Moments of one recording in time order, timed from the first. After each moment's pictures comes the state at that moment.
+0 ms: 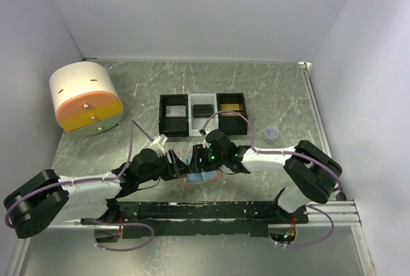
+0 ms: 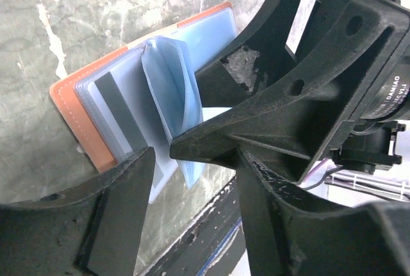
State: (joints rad) left arm -0.89 1.12 0.17 0.49 0.11 -1.05; right arm 0.91 1.53 0.61 0.15 -0.26 0.72
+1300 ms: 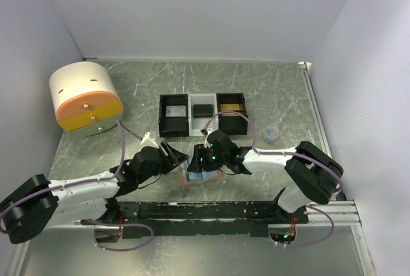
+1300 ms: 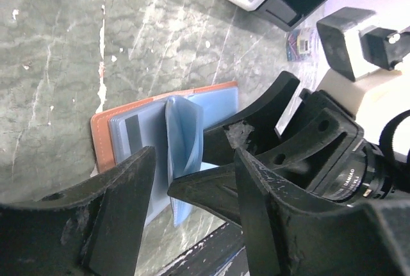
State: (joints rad) left arm -0.92 1.05 0.24 0.33 -0.19 -1.25; right arm 0.91 1.51 0.58 0.18 -0.24 0.73
